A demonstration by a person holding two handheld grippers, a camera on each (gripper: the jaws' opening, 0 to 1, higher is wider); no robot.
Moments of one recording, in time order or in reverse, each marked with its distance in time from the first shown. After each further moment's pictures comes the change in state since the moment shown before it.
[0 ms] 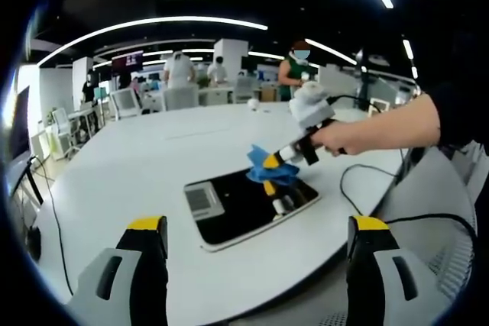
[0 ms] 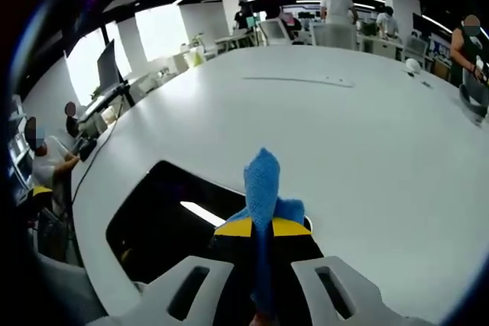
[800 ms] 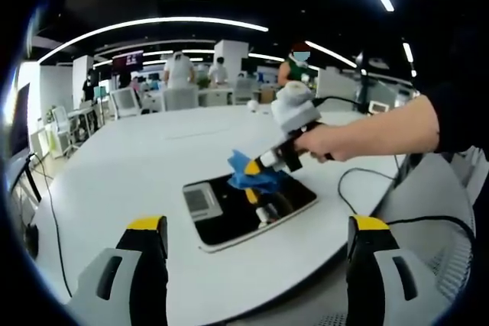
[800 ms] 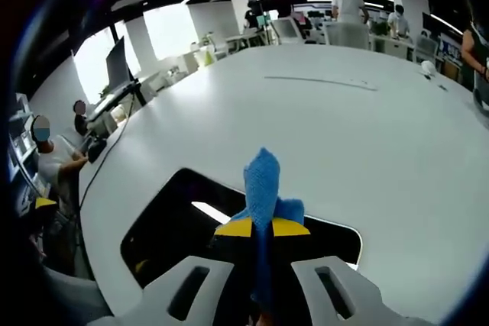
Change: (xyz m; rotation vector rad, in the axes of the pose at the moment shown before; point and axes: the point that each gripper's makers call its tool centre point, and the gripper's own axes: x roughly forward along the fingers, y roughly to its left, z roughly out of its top) left arm 0.000 -0.002 0.001 -0.014 -0.011 -0.007; right arm 0.022 0.039 0.010 -0.007 0.006 0.063
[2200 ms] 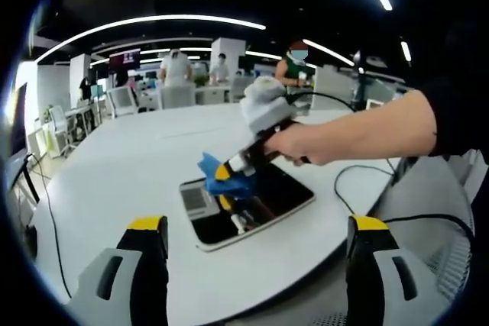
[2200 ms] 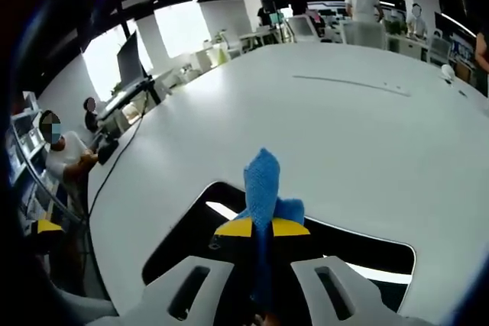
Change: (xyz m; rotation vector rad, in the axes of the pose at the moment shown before) left arm 0.002 -0.002 -0.002 0.004 0.015 -0.017; right arm 0.027 0.050 0.013 -0.021 0.009 0.066
